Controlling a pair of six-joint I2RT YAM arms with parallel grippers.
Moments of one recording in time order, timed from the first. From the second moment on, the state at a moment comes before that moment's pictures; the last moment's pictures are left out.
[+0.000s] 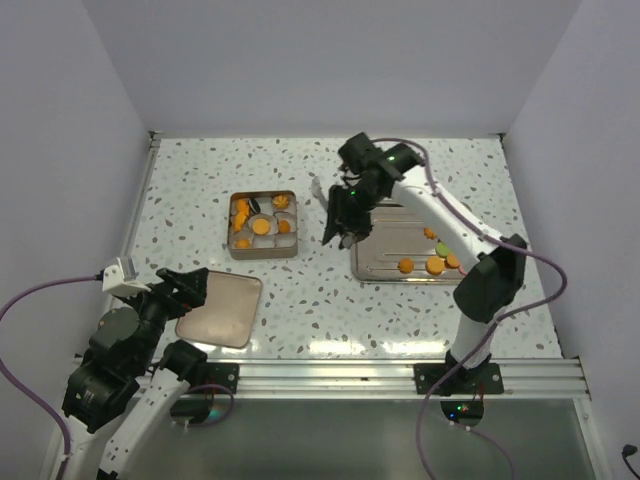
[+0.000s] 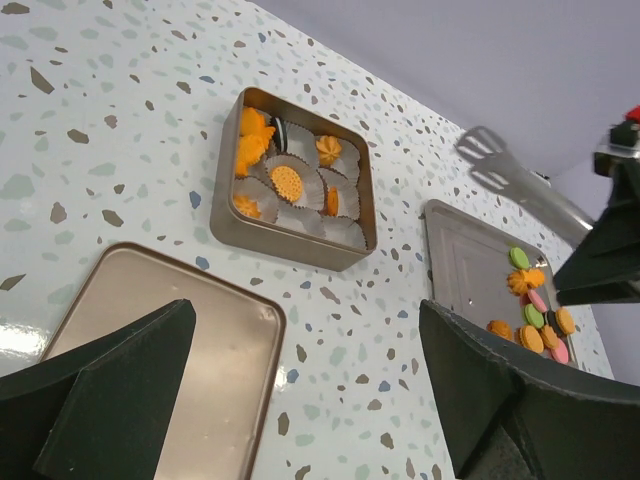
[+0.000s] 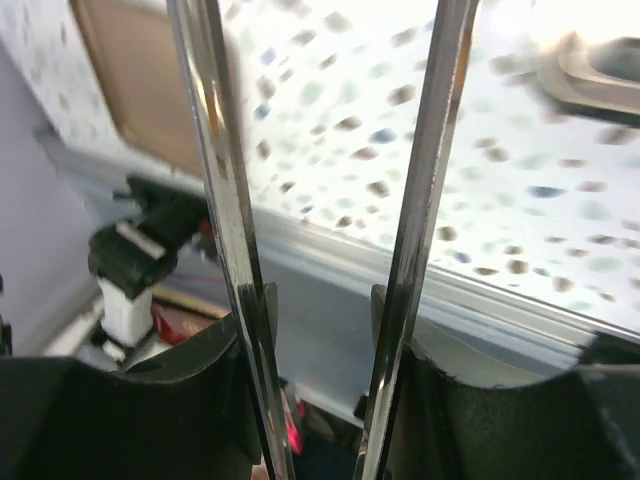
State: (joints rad) left arm -0.47 0.08 0.75 -0.88 -0.39 -0.67; right arm 0.69 1.86 1.89 -1.27 -0.36 0.74
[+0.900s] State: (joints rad) left arm -0.47 0.08 0.75 -0.88 -0.37 -0.66; right arm 0.33 1.32 1.05 -1.36 -0.22 0.58
